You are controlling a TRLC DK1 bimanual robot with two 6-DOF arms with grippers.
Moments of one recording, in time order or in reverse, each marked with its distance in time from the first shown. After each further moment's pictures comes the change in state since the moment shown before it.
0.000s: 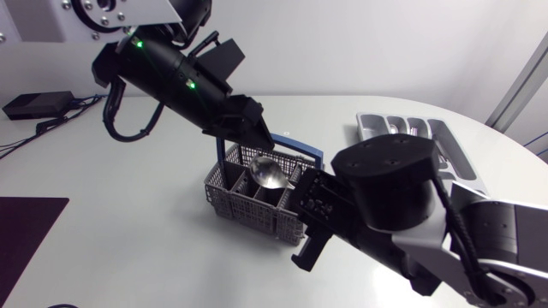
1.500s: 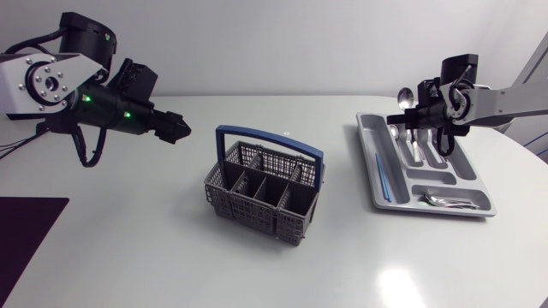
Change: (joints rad) left arm 0.367 -0.129 -0.401 0.499 -0.298 0.186; right arm -1.090 0.795 0.669 0.048 -0.348 0.288
